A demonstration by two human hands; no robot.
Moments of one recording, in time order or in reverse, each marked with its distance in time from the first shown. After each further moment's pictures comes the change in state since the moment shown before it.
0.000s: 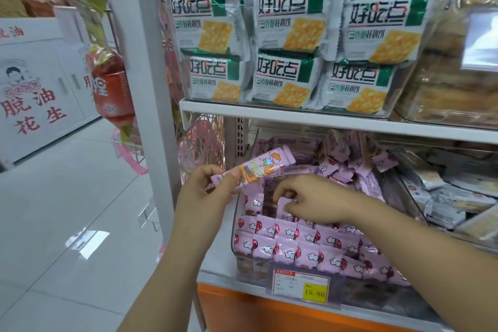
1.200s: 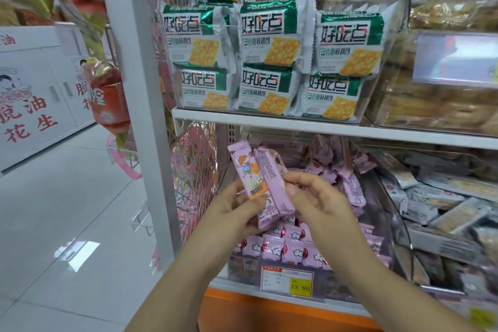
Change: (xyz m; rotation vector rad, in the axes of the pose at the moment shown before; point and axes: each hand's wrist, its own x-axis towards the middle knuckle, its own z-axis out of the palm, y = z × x) left_hand -0.029 0.008 0.019 -0.269 -0.531 -0.164; right_hand -0.068 -0.046 0.024 1.119 0.663 0.011
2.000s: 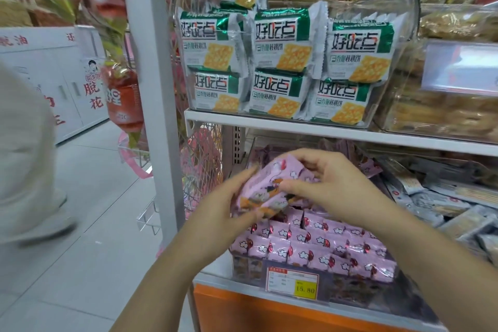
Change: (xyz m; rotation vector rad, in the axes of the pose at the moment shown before) left_hand -0.006 0.016 -0.025 0.635 0.016 0.250; right_hand 0.039 -0.042 -0.017 -0.446 -0.306 -0.096
